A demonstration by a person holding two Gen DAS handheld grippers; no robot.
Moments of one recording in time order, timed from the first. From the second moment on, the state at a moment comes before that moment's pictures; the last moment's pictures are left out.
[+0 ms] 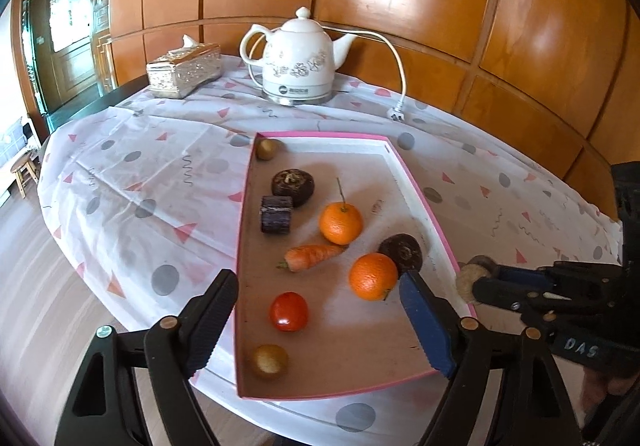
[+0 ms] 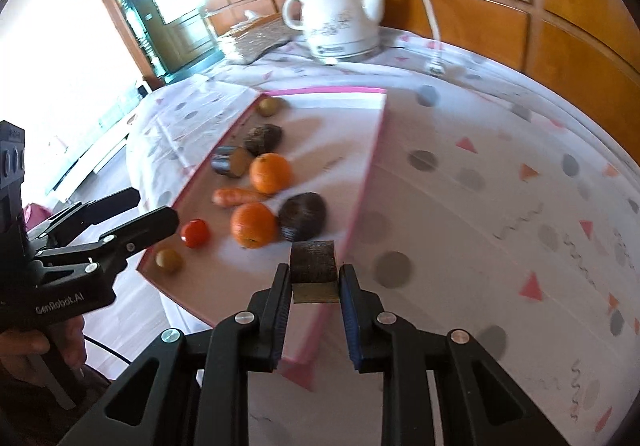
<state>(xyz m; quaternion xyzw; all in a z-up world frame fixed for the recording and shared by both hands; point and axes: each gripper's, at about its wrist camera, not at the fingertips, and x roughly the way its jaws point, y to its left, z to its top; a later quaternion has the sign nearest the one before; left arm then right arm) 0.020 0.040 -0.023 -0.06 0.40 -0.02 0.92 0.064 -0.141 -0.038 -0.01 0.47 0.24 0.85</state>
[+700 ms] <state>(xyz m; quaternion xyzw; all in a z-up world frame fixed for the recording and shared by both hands) 0.006 0.039 -0.008 -0.05 0.36 0.00 0.93 0.067 -0.114 -0.049 -0.01 0.48 0.21 0.85</state>
